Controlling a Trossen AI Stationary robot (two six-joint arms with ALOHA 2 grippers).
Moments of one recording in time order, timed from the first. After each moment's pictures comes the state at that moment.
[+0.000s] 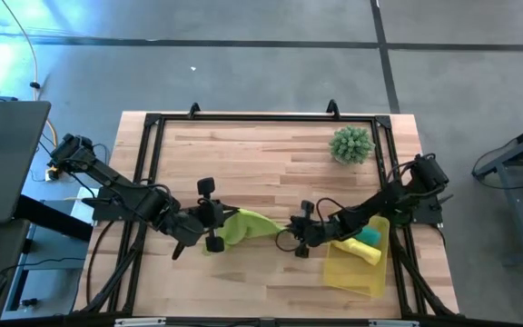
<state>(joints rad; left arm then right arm) -0.43 1.33 1.09 -0.46 -0.77 -0.18 0.41 1.78 0.67 0.37 0.46 0.31</state>
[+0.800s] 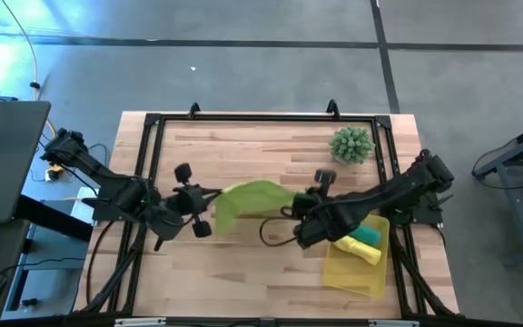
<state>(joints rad) -0.47 1.19 1.09 -0.63 -0.97 -0.29 0.43 1.73 1.58 -1.38 0.80 0.49</state>
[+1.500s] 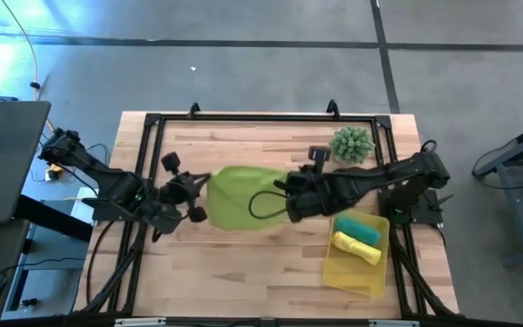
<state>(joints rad) -0.44 1.14 1.09 -0.83 -1.11 -0.31 0.29 1.74 1.80 -1.43 0.86 0.25</state>
